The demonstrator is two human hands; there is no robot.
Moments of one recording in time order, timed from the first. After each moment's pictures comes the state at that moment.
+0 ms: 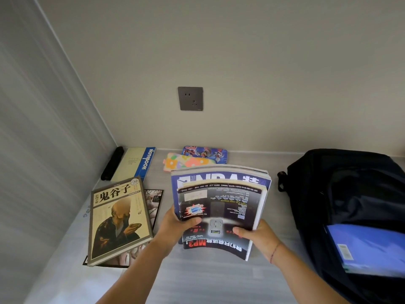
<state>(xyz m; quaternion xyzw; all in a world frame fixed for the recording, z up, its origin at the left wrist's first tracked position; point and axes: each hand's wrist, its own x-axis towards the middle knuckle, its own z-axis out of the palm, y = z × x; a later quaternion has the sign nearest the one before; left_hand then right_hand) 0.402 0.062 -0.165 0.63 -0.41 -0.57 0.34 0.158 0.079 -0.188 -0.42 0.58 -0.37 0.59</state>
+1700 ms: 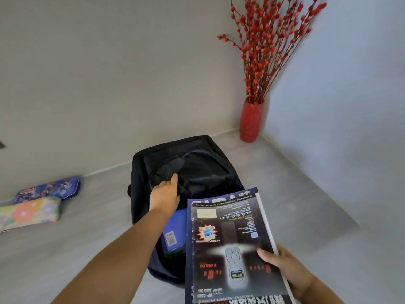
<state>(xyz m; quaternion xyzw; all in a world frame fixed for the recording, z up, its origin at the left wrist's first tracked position) -0.047 0.021 -0.179 0.50 -0.87 0.00 0.03 -0.238 0.307 -0.176 -0.13 0.54 -0.54 0.63</state>
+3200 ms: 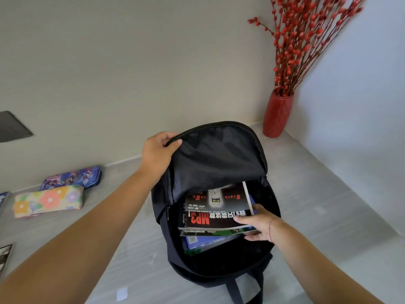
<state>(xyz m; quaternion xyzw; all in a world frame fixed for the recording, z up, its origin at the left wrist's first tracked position) -0.014 -0.024 -0.061 0.46 -0.65 -0.45 0.42 -0.213 0.158 -0.184 -0.16 0.71 -0.33 0.60</state>
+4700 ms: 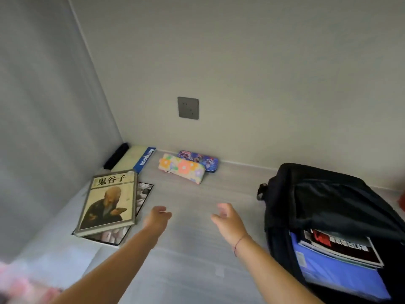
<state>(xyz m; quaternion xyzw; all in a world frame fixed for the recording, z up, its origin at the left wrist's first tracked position) 0.325 0.089 -0.163 0.77 -0.31 -0.44 0.34 0.116 0.094 -0.128 -0.53 0.64 -0.27 0.49</state>
